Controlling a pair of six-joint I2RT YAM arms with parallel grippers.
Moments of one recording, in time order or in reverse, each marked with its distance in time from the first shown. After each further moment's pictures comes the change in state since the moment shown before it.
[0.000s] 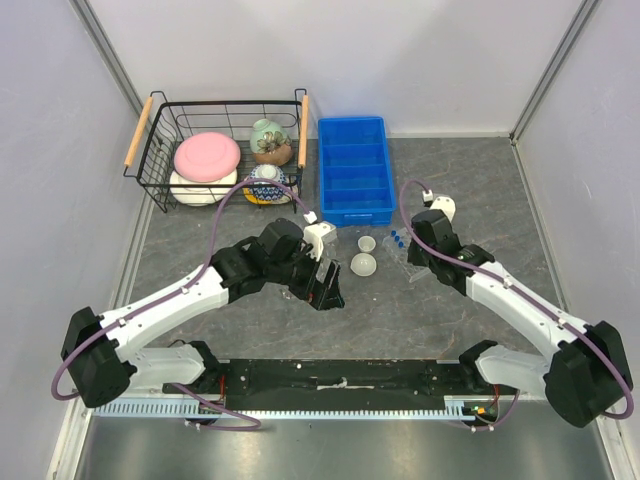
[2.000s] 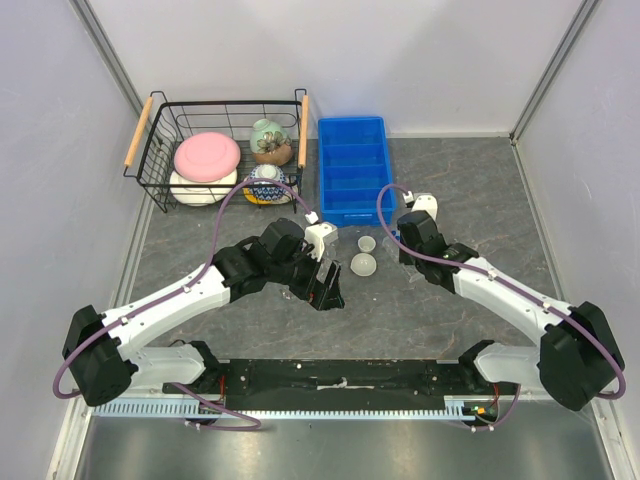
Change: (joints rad) left arm 0.000 0.013 0.002 0.000 0.002 0.016; right arm 0.069 0.099 0.005 0.101 0.061 -0.111
